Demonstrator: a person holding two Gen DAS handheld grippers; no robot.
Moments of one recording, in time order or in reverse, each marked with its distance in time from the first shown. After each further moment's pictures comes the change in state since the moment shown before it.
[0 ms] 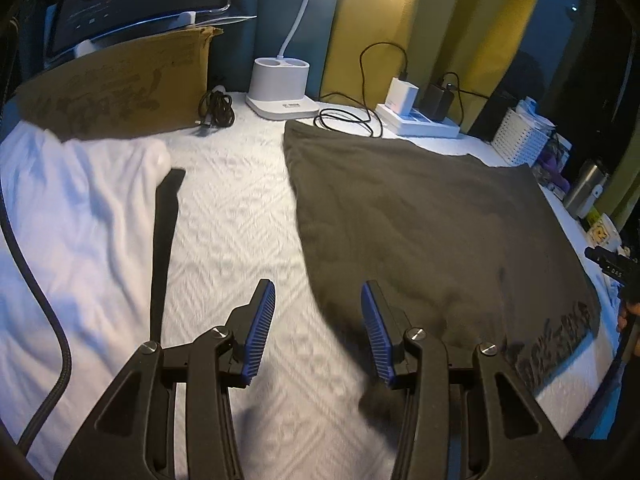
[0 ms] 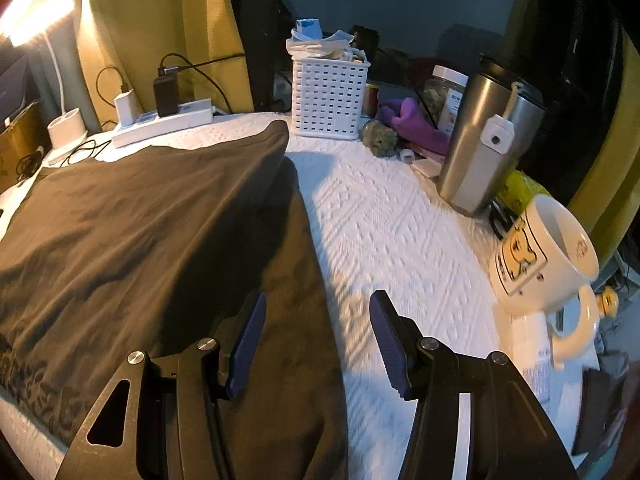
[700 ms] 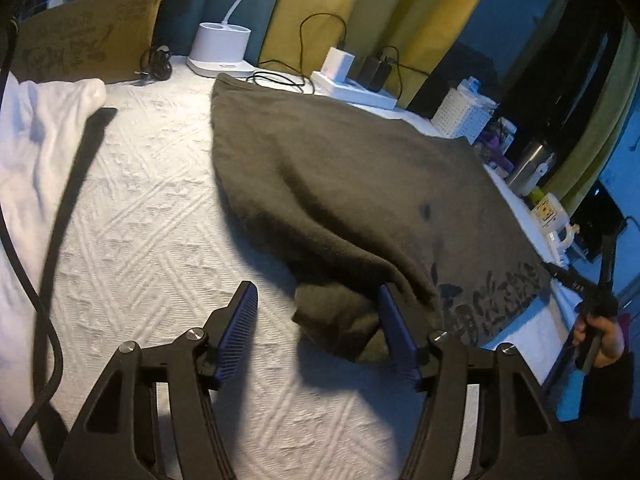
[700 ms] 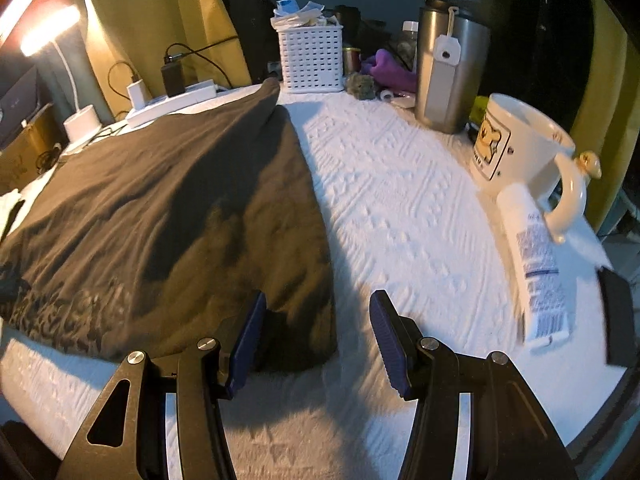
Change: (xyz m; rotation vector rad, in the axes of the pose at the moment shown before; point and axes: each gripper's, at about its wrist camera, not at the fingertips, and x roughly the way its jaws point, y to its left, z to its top) left arm 0.007 -0.035 -0.044 -0.015 0.034 -0.223; right arm -0.029 -0.020 -0.078 0.108 0.034 0.096
